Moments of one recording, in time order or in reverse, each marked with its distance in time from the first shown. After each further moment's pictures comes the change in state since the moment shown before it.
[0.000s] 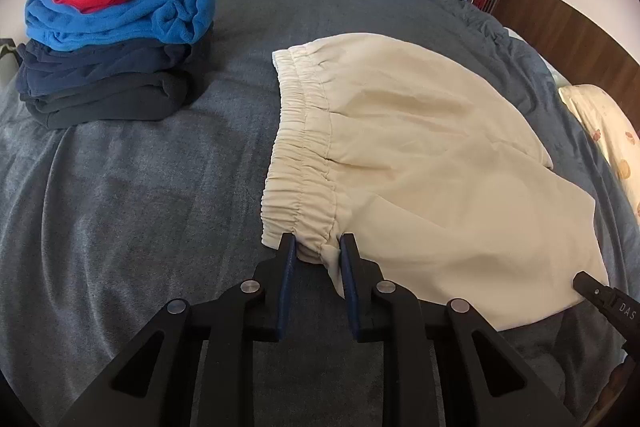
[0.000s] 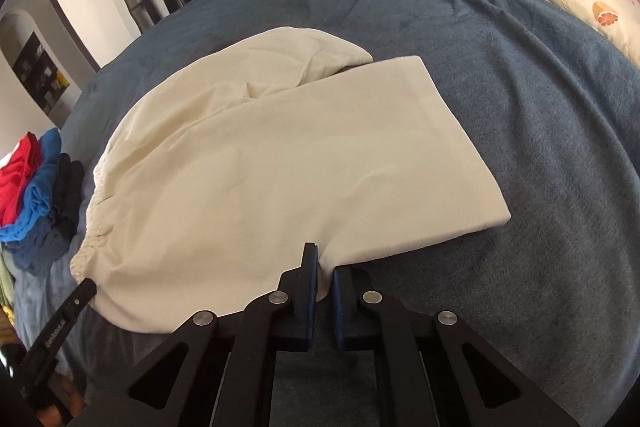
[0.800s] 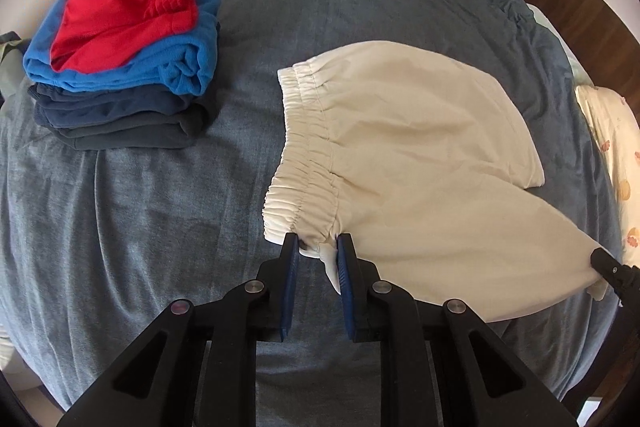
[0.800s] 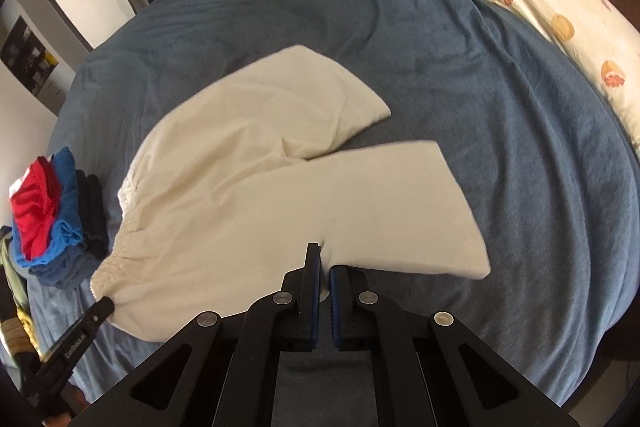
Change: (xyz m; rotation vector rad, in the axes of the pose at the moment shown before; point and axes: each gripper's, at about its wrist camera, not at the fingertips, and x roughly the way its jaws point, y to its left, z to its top) left arm -0.040 -0.020 0.084 -0.036 0.224 0.069; right arm -0.050 0.037 0.098 -0.024 0.138 -0.033
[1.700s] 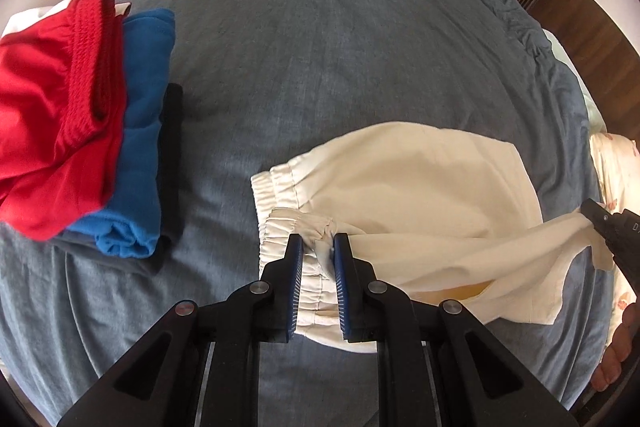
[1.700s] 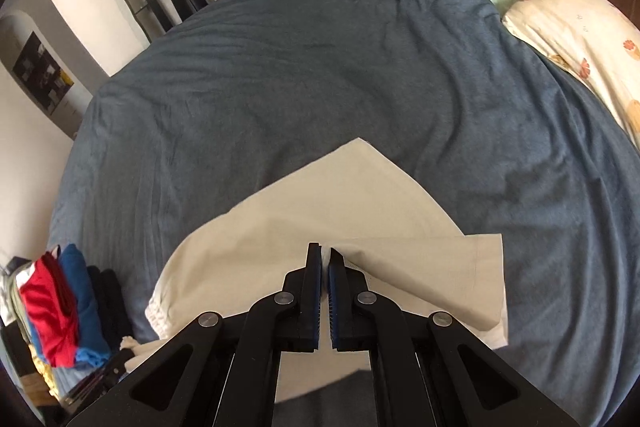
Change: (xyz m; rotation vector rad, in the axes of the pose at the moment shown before) left arm 0.053 -0.006 0.128 -0.034 -0.009 -0.025; right arm 0.071 0.066 0.144 -0.005 -0.081 0.077
